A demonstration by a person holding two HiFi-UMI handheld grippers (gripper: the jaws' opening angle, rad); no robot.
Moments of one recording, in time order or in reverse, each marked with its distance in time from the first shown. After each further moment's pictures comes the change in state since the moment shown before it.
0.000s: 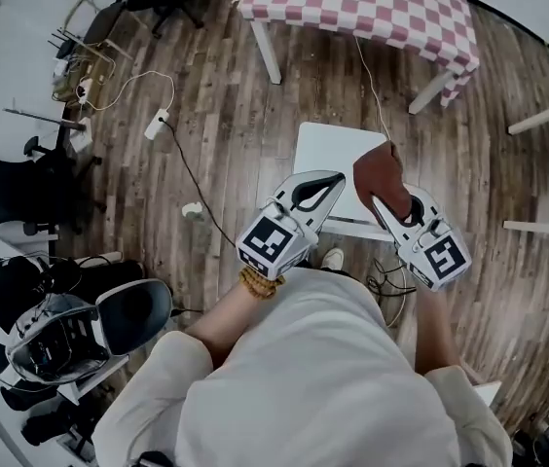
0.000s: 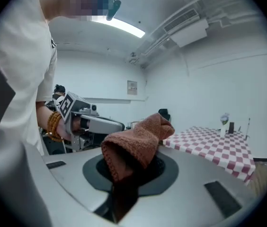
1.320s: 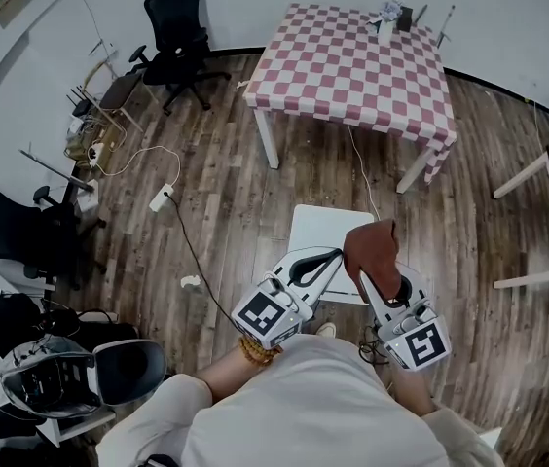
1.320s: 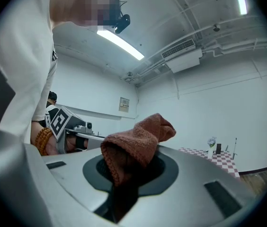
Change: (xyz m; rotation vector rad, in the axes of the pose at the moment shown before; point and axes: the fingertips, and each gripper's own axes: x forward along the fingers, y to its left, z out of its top) left arm -0.020 -0.041 0.078 0.000 -0.170 -0.038; right arm -0.043 0.030 0.105 -0.077 -0.225 -0.178
